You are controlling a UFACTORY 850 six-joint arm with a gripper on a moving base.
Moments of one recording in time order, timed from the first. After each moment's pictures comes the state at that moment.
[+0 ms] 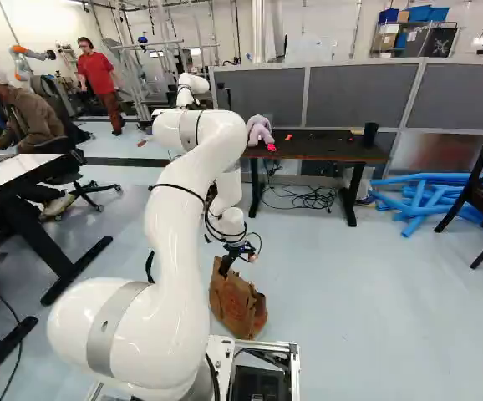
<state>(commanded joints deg) -4.2 -63.4 -61.1 -27.5 4.6 -26.1</state>
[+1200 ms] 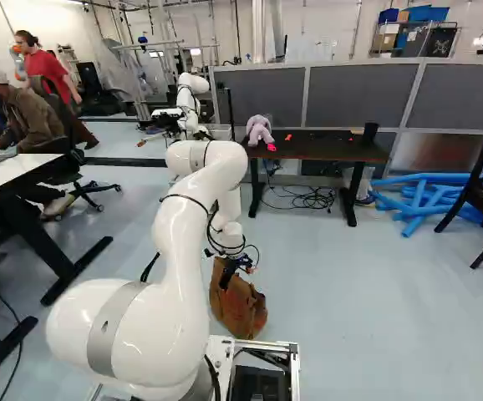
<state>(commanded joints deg) -2.1 -76.7 -71.6 -27.5 3.5 -27.1</state>
